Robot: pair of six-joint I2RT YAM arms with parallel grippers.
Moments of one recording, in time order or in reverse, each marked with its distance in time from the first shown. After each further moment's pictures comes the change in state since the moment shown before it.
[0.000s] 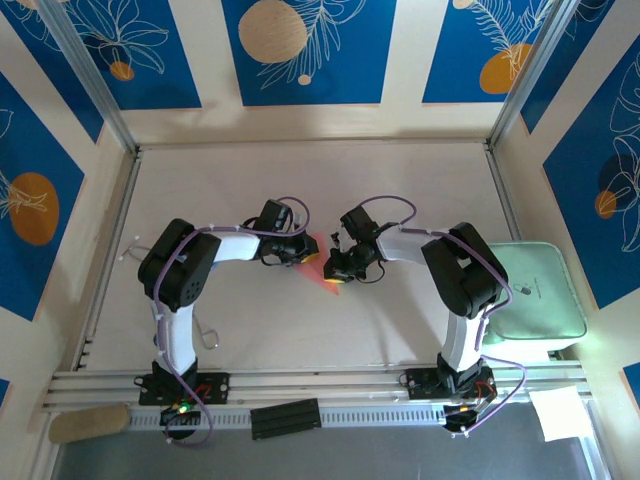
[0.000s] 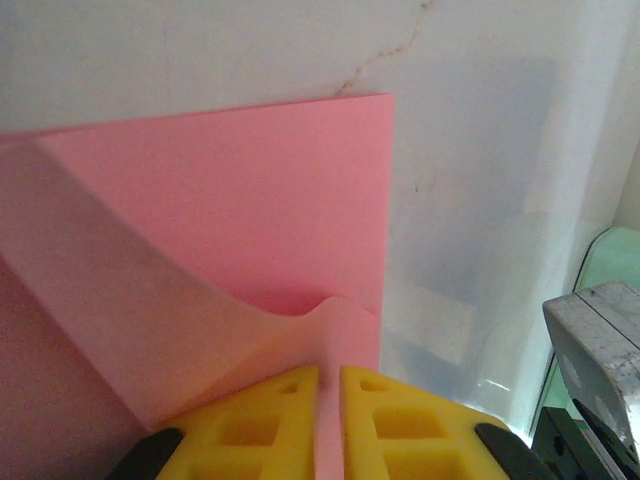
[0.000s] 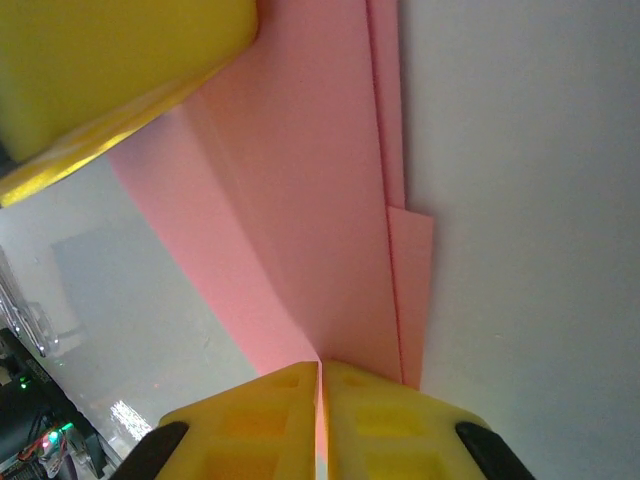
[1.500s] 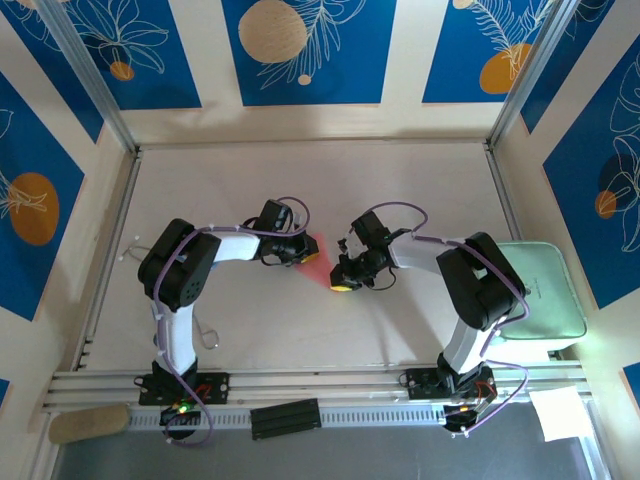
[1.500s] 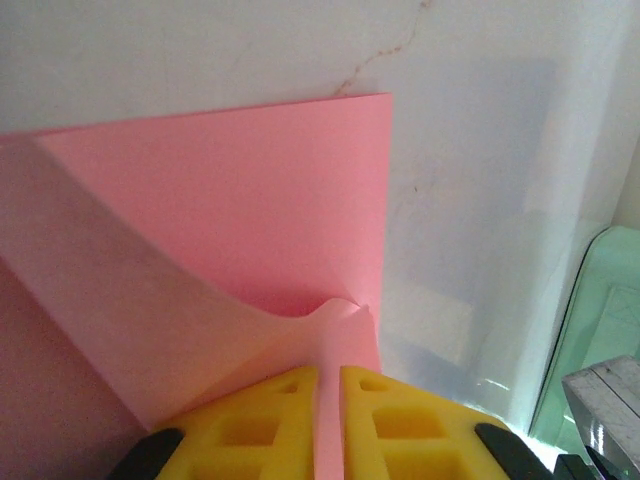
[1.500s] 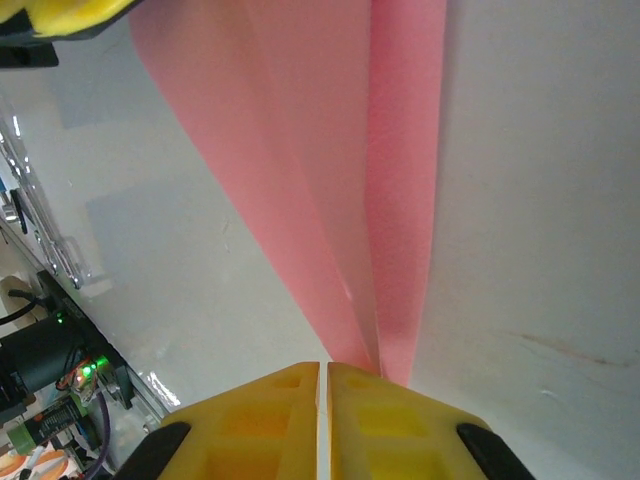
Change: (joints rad) left arm 0.000 0.001 0.000 0.001 0.001 0.000; right arm -0.028 -0.113 -0.112 -0.013 -0.093 -0.025
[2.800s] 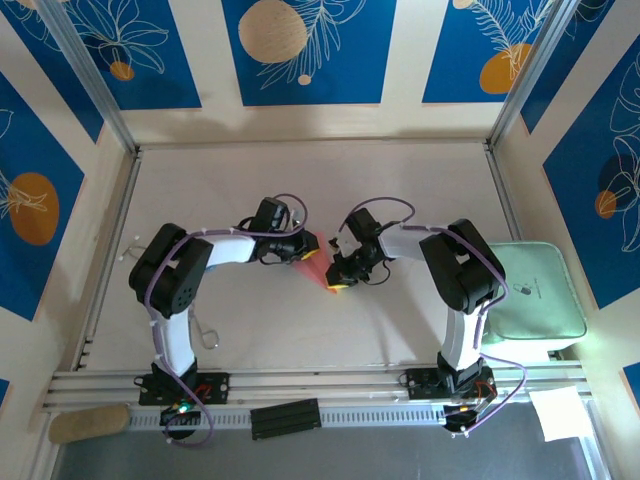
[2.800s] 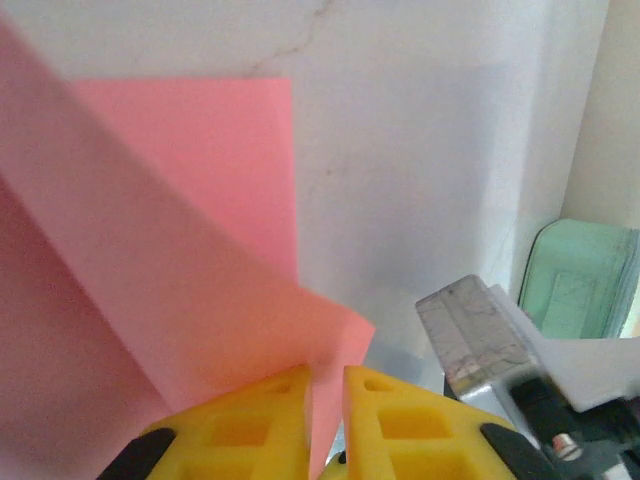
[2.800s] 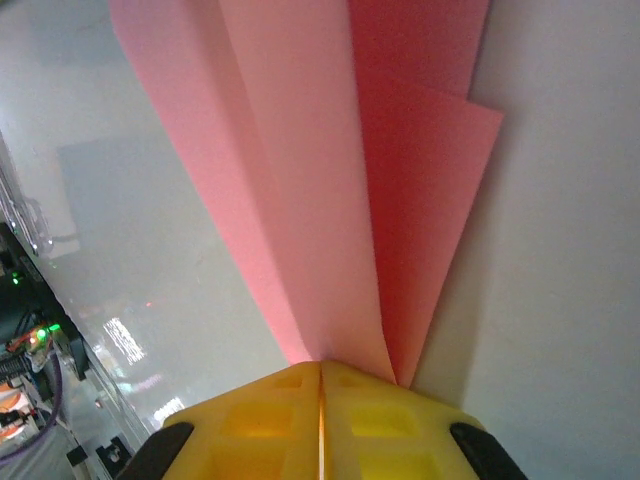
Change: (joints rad) left arm 0.000 -0.070 -0.035 0.048 0.022 -0.021; right arm -0.011 0.146 0.115 -0.071 -0.052 -0.226
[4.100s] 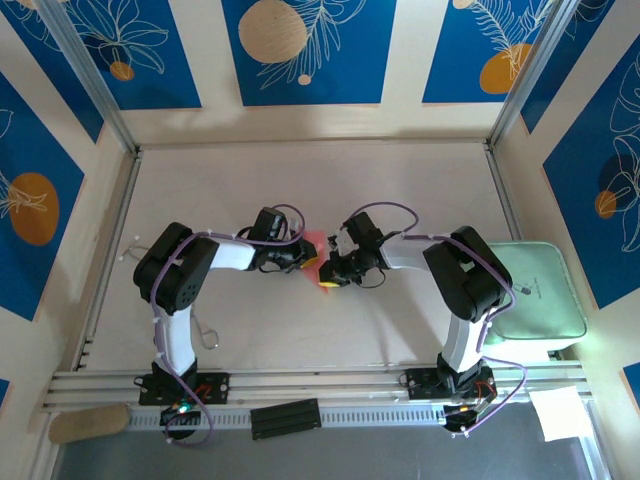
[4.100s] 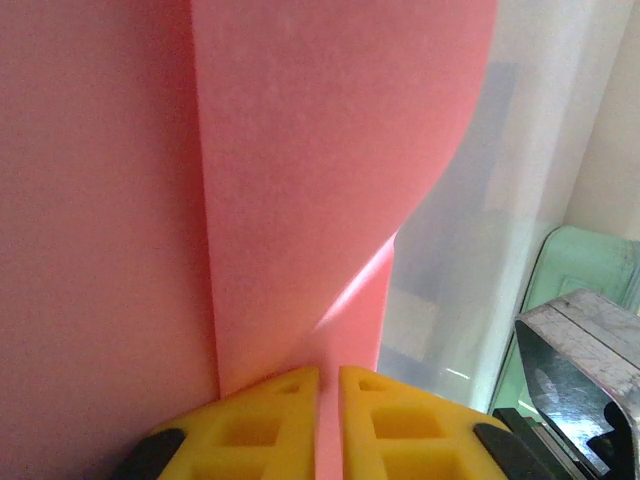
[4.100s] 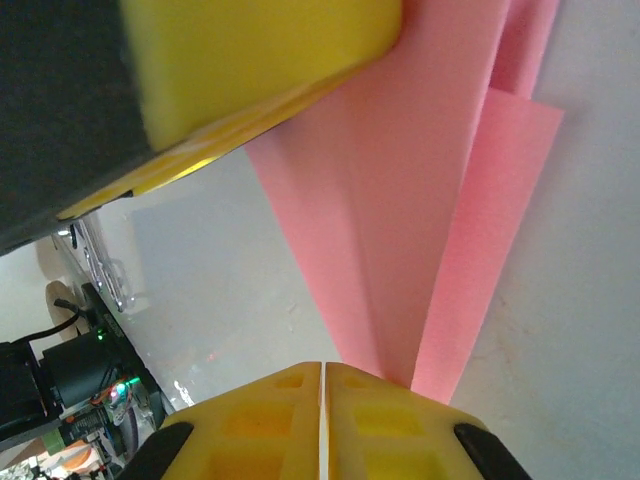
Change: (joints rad) left arm 0.002 0.035 -0.093 0.129 0.023 -0.094; right arm 0.043 -0.066 -0.103 0.269 -0.004 0.300
